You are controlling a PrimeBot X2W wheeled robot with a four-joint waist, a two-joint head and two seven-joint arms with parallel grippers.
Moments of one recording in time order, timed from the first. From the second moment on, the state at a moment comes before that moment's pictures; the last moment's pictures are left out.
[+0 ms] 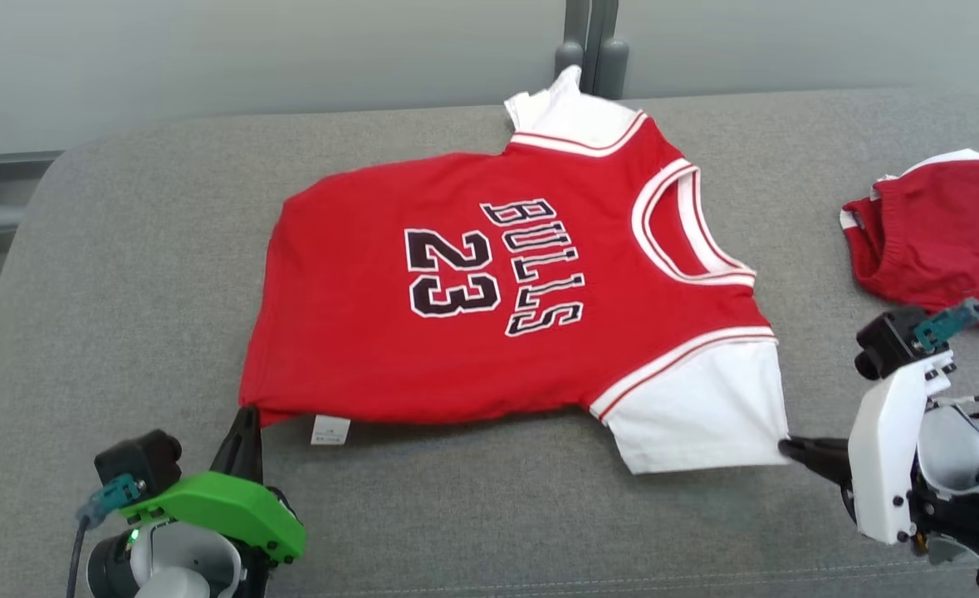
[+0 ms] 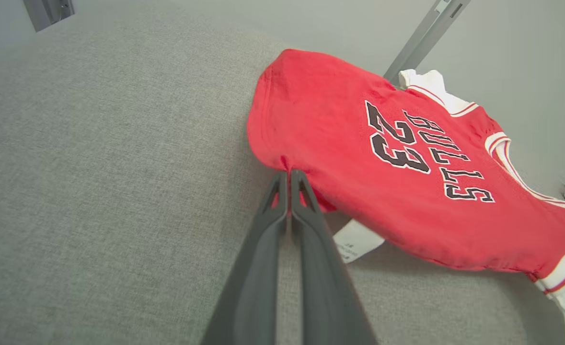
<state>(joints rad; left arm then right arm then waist) -0.16 0.27 -0.36 0.27 -0.79 0.19 -0.07 -0.15 -0.49 0.16 -0.16 0.76 0.13 1.00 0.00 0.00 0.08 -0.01</state>
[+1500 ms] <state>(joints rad) -0.43 0.47 -0.68 0.28 -0.49 0.23 0.48 -0.42 -0.26 0.01 0.01 0.69 0.13 0.91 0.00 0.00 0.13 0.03</state>
